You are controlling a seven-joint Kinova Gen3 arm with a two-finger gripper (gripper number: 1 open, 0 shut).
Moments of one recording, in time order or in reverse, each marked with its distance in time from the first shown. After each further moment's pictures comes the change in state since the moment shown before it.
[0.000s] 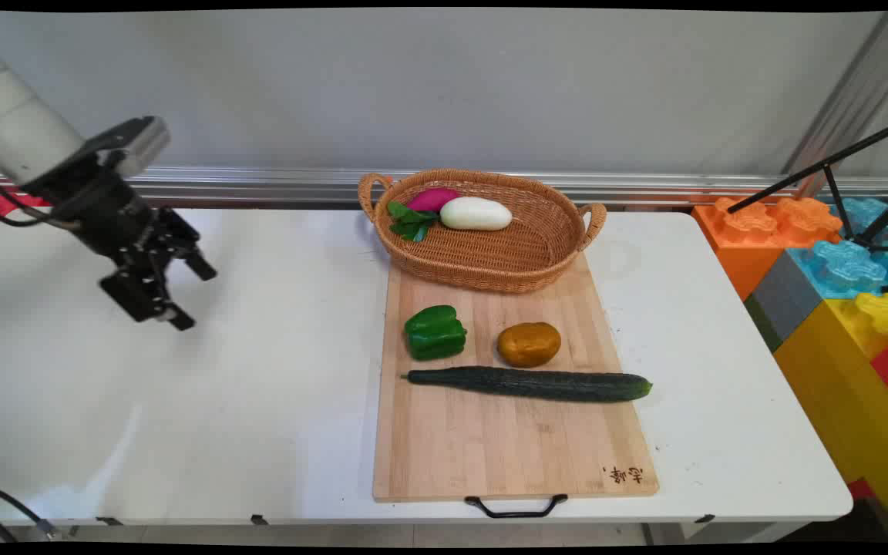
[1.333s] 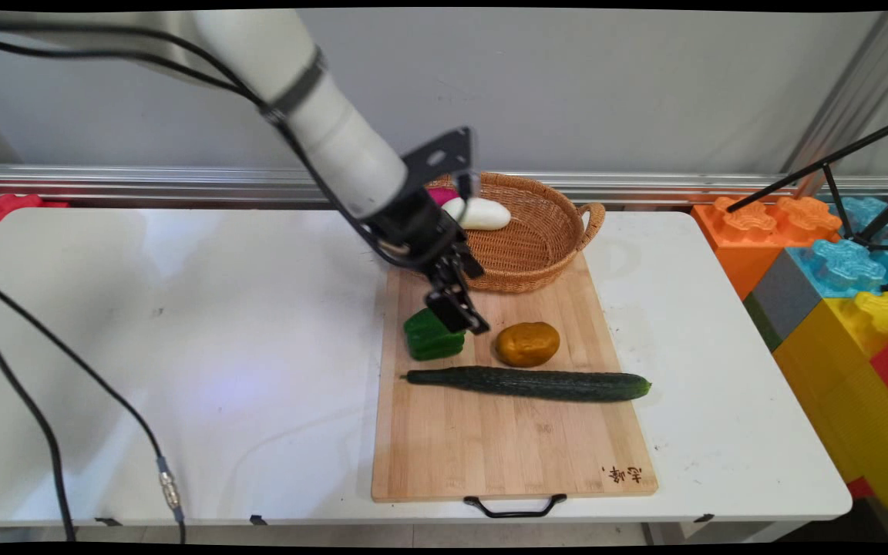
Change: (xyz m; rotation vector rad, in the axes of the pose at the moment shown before) arm 0.275 0.027 0.145 0.077 0.181 0.122
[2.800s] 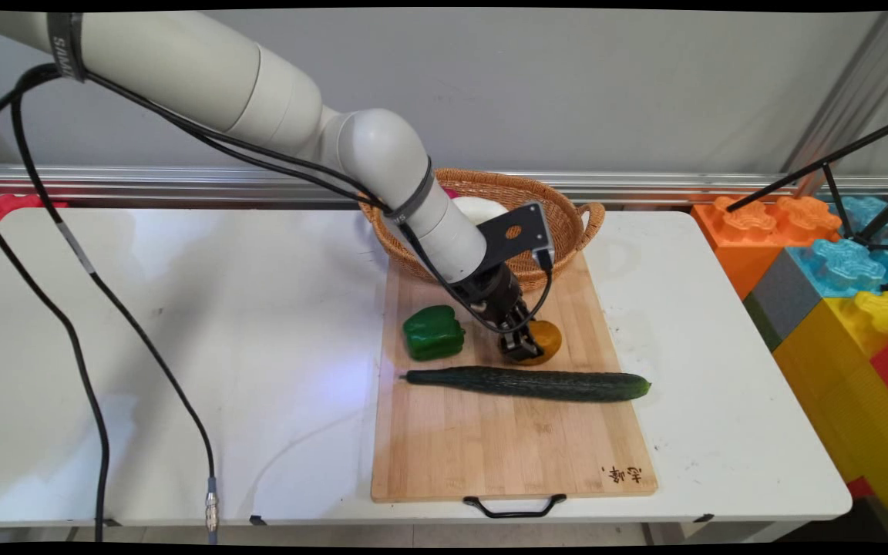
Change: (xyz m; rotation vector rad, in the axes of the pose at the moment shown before) arm 0.016 -0.005 0.120 0.061 -0.011 -0.048
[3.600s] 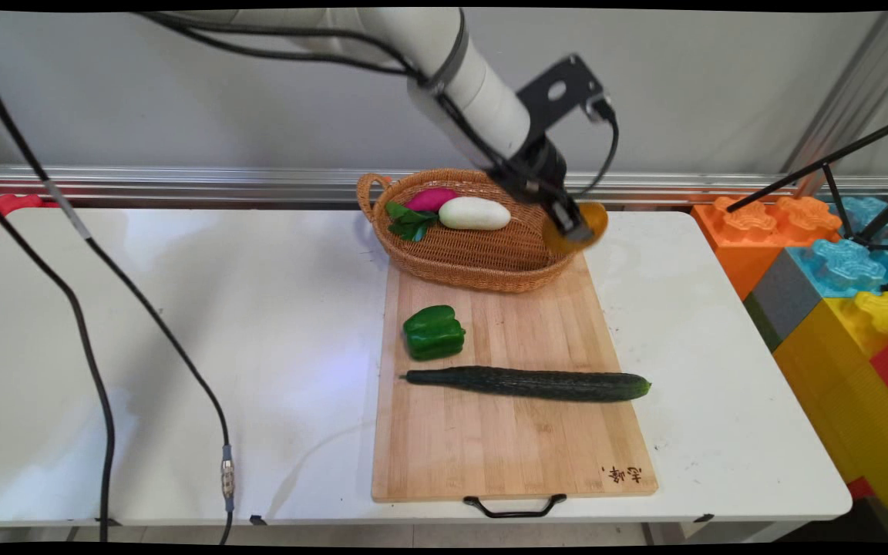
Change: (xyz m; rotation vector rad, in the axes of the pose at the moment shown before) arm 0.094 -0.044 -0.083 0.206 0.106 -0.122
